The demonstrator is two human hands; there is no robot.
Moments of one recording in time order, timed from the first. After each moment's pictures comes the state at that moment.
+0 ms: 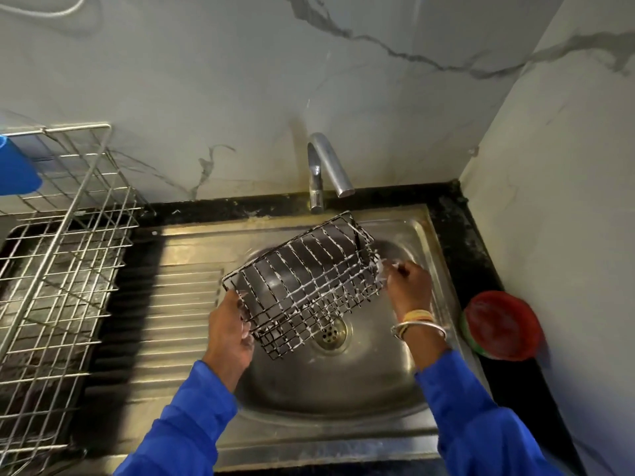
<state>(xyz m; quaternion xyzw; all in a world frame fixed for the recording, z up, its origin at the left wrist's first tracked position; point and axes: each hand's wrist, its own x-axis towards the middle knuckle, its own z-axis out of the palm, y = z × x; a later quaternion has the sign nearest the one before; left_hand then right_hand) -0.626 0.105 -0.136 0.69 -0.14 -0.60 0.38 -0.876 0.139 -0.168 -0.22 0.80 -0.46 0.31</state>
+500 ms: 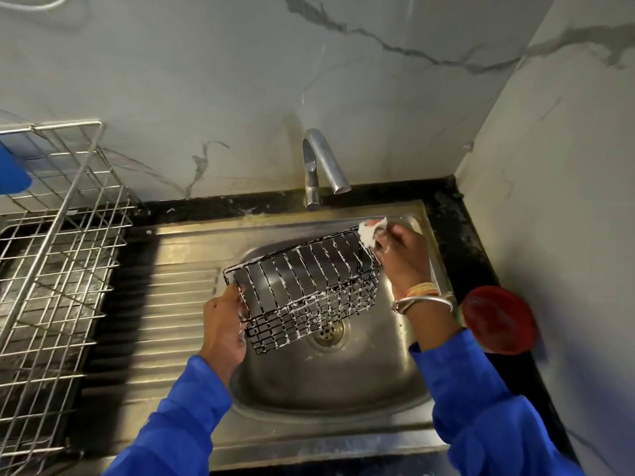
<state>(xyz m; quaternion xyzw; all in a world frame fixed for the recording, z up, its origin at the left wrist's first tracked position) -0.622 0.101 -0.135 0.67 -0.22 -0.59 0.40 -0.882 0.109 -0.146 -0.29 0.71 -0.55 0.33</state>
